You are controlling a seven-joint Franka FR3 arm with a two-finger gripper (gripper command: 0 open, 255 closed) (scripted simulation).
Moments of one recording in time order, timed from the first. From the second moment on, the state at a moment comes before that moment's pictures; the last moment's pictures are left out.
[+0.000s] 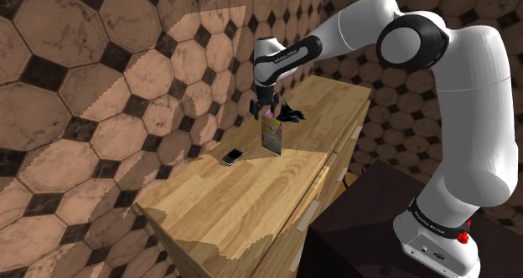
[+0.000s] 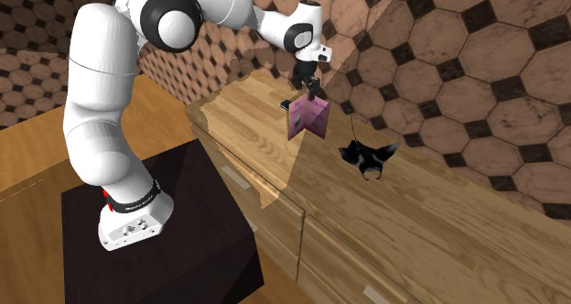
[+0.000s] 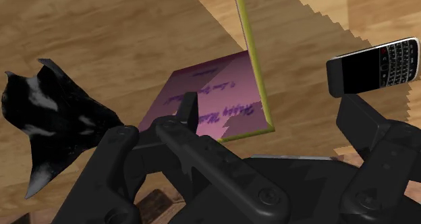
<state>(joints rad) 0.08 0.52 0.03 -1.62 -0.02 2.16 0.17</state>
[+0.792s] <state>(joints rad) 0.08 0.57 0.03 -1.63 -0.02 2.21 0.17</state>
